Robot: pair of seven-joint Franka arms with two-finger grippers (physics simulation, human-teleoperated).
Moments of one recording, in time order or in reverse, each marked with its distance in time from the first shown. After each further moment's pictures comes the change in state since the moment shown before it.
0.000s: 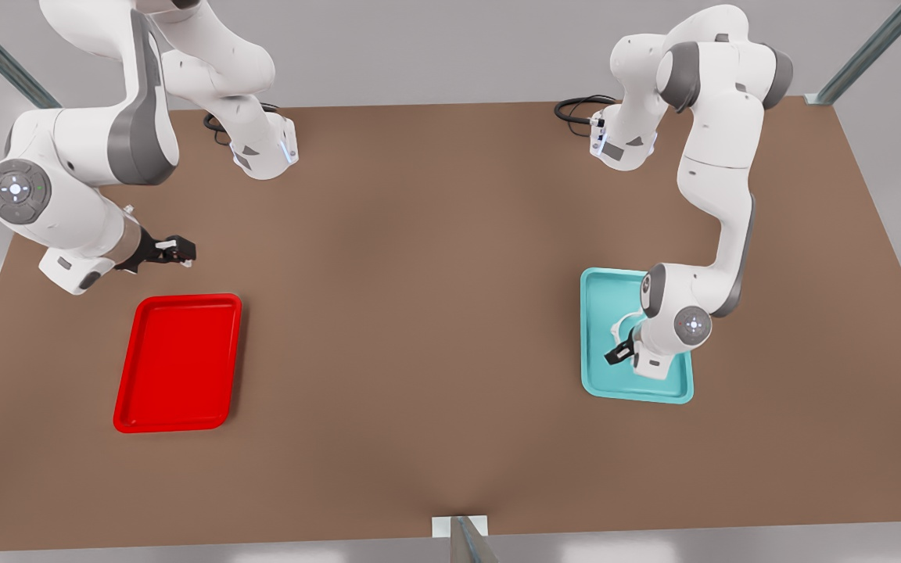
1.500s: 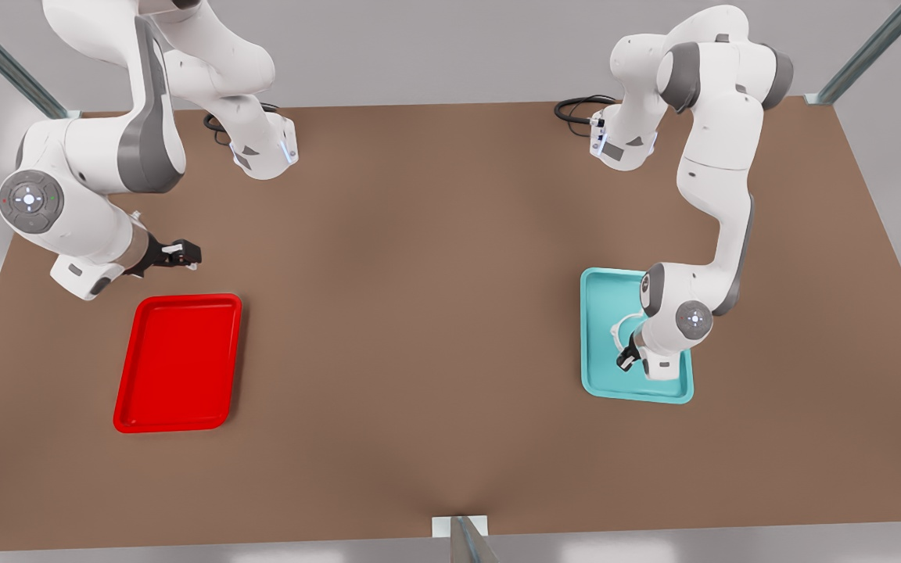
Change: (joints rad) left arm 0.004 0.006 0.000 -0.015 -0.004 0.100 -0.245; right arm 0.001 0.000 0.002 -0.042 -0.002 0.034 -0.023
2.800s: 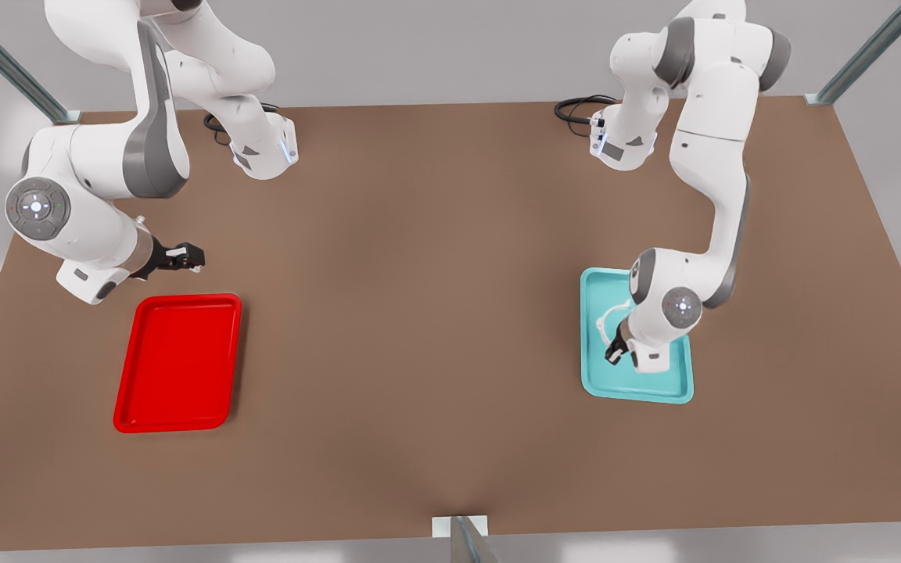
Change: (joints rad) left arm -0.092 -0.107 -0.001 0.016 0.002 -0.113 -0.153; right arm 0.003 0.013 0.002 -0.002 0.000 0.005 -0.002
